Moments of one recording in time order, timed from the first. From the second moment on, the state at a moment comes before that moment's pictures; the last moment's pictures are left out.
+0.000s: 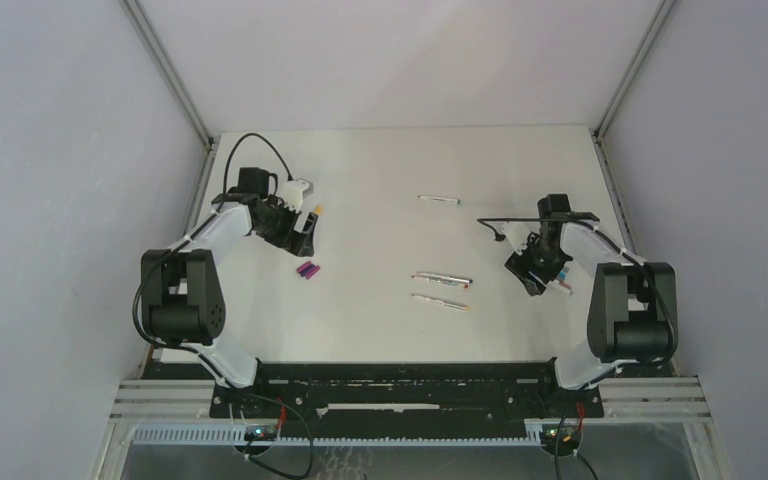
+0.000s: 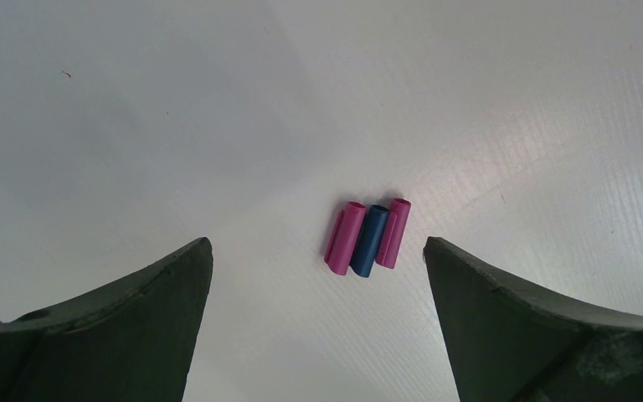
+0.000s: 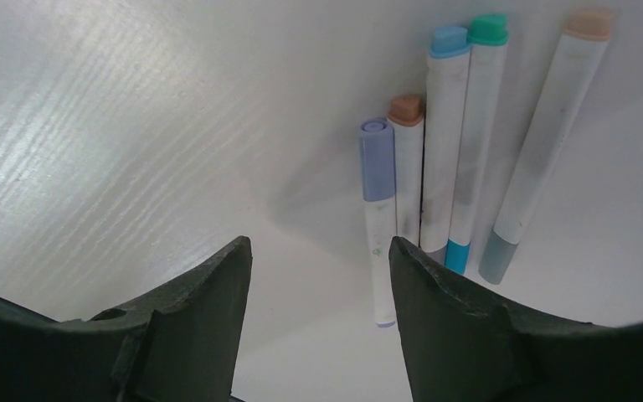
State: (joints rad) left arm -0.03 1.66 1.13 -0.61 0.37 0.40; right arm -0.02 1.54 0.92 -0.81 -0.15 -0.86
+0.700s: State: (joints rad) left arm -0.03 1.66 1.13 -0.61 0.37 0.40; right arm -0.03 1.62 0.92 -0.83 -0.12 -0.85
